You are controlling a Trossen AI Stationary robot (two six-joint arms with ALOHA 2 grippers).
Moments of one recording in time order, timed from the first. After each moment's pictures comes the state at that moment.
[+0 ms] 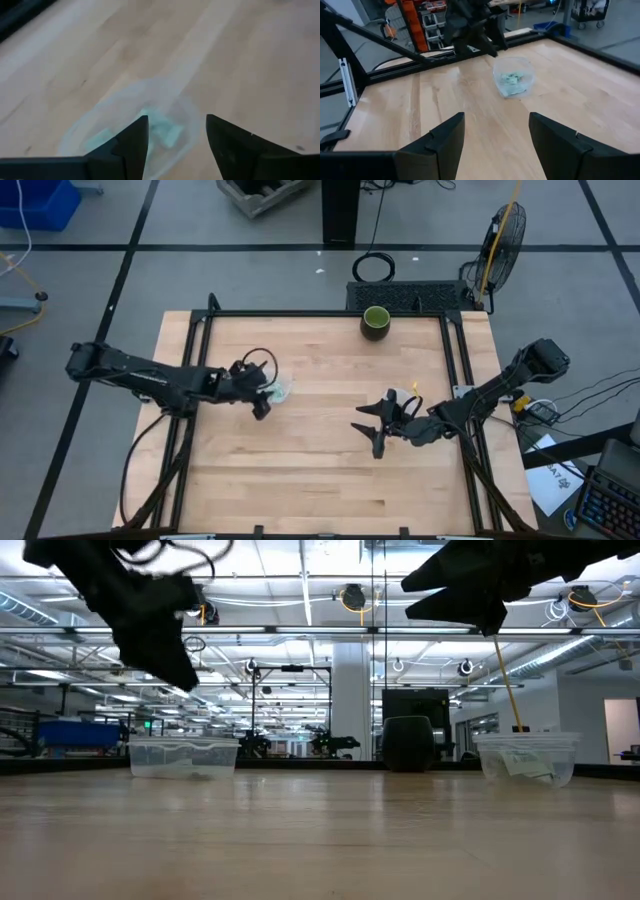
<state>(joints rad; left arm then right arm) -0.11 1.10 0.65 -0.45 -0.40 -0.55 0.49 1.34 0.59 0.40 0.73 0.40</state>
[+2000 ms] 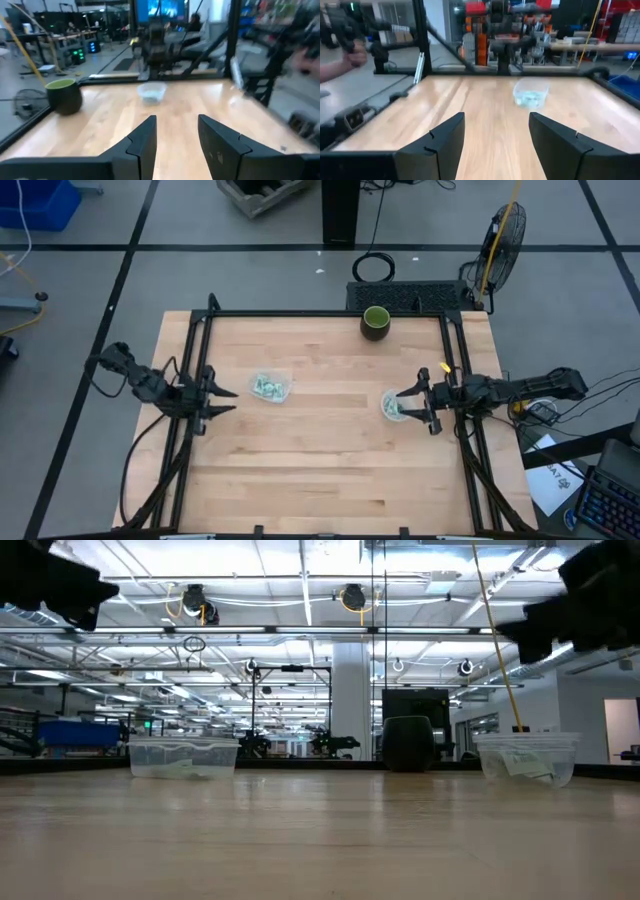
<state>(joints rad) -0.60 0.01 0.20 -0.24 -0.54 -0.01 0.14 0.18 0.02 0.16 0.03 0.02</state>
